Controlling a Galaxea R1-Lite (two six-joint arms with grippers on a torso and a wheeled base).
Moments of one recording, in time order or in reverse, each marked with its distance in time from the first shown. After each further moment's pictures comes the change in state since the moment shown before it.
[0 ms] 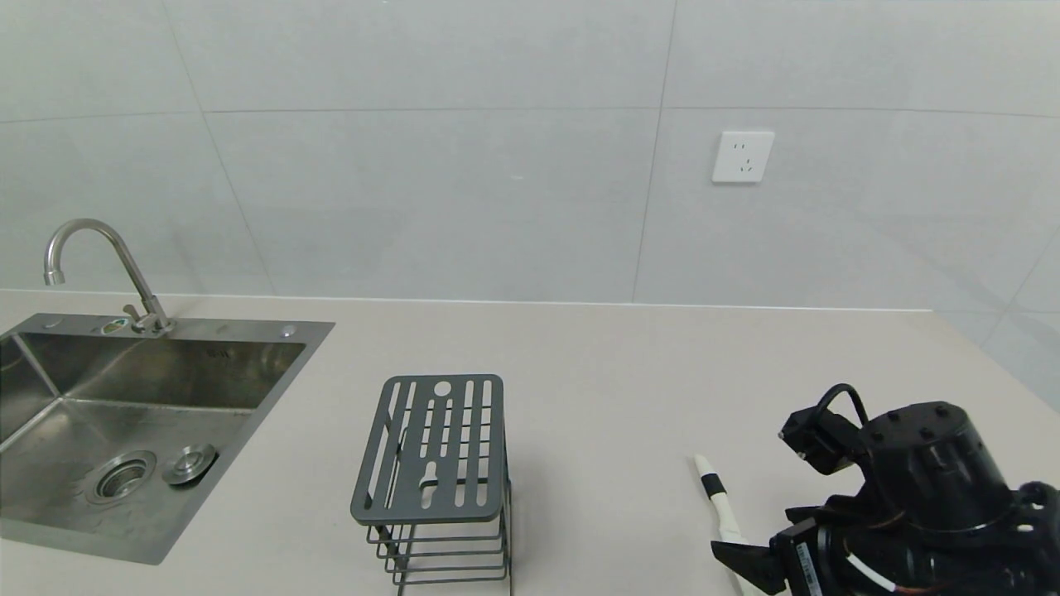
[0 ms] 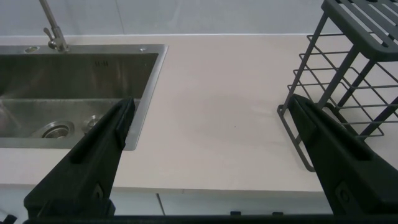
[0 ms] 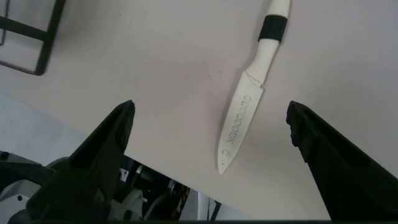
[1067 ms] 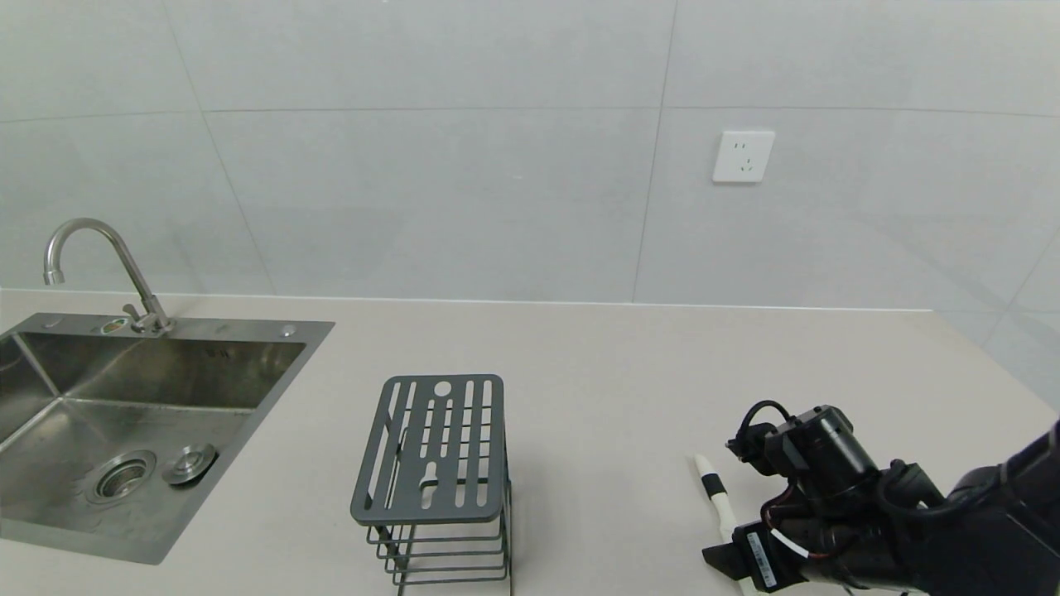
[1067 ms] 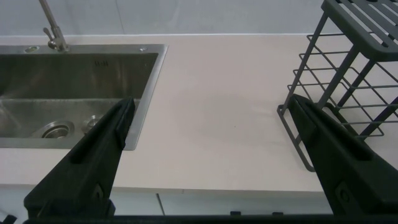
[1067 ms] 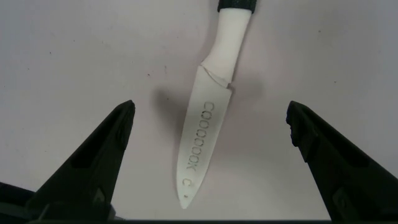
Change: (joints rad) left arm 0.000 0.000 0.000 0.000 0.000 0.000; right arm -0.085 0.319 -0.082 -0.010 -0.050 -0.024
